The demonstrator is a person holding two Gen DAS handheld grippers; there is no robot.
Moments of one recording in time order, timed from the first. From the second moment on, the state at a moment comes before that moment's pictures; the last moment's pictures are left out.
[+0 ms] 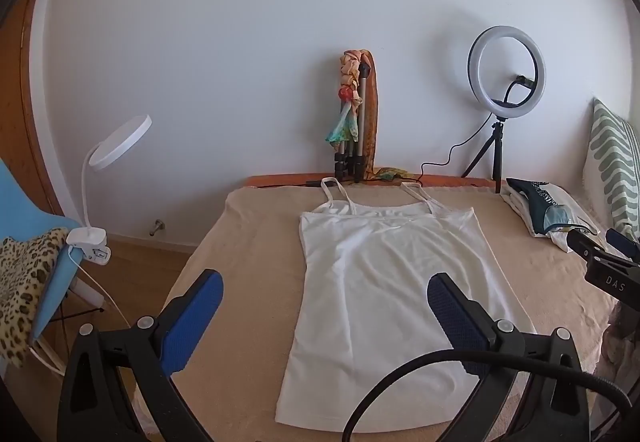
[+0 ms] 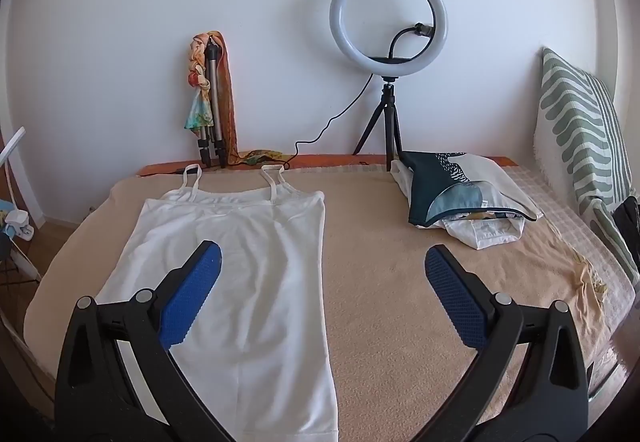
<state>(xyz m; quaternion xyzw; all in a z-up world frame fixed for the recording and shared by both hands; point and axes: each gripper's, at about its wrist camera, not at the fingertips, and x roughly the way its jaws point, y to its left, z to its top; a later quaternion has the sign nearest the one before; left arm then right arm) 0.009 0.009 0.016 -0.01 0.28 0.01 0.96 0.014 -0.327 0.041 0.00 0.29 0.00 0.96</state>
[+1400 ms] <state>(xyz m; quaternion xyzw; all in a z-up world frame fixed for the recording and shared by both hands) 0.004 0.009 0.008 0.00 0.28 0.02 0.96 0.015 -0.329 0.046 0.00 0.28 -0.01 0.96</state>
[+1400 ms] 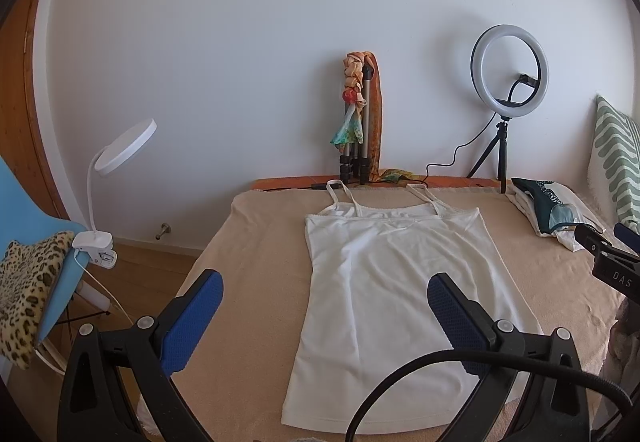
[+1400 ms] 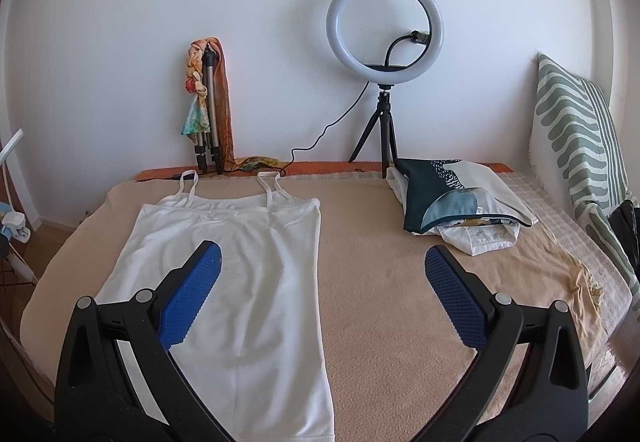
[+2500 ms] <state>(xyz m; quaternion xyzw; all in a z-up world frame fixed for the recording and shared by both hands) 0.002 0.007 0.006 0.00 0.27 0.02 0.96 0.016 -0.327 0.045 0.00 0.28 -0.01 0.96</state>
